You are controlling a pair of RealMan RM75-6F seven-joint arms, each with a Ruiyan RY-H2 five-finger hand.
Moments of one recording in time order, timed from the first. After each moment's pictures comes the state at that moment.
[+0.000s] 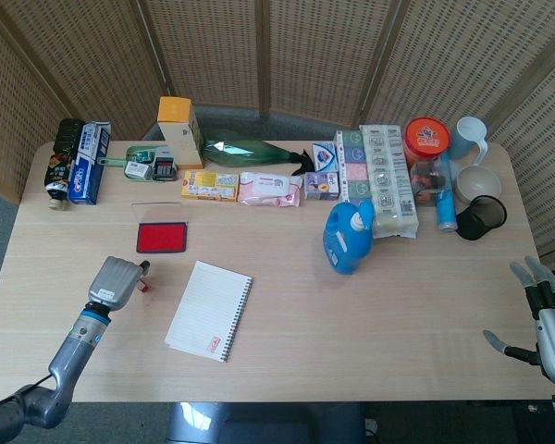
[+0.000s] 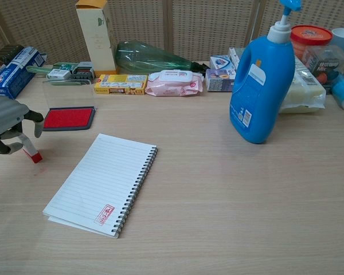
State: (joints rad) left arm -0.47 -1.60 -0.05 -1.14 1.39 1.08 0.38; right arm 0.03 -0.97 0.08 -1.80 -1.51 1.53 0.05
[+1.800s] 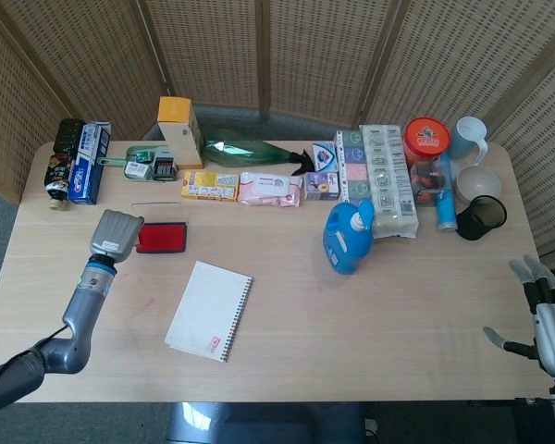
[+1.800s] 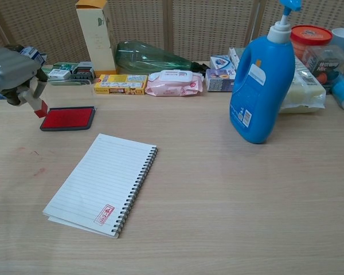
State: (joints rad) left arm -0.67 -1.61 -0.20 -1.06 1.12 0.93 0.62; right arm 0.05 -0.98 0.09 -1.78 -1.44 1.47 0.03
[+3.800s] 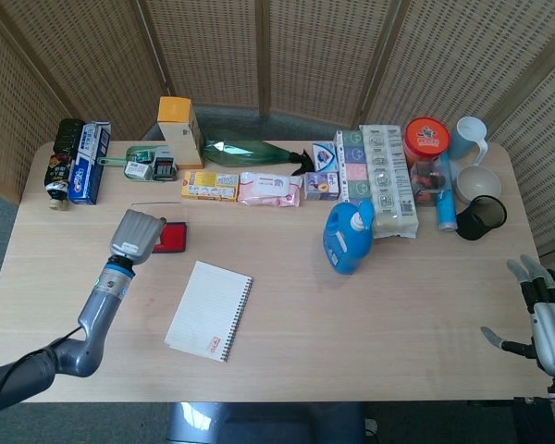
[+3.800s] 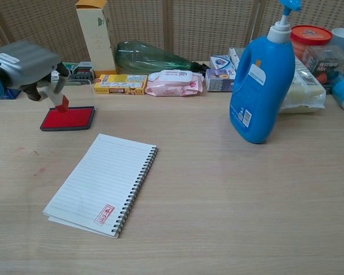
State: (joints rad) left arm -0.71 -1.58 -0.17 -1.21 1.16 1.01 0.64; right arm 0.06 -0.98 0.09 -1.78 -1.44 1.47 0.06
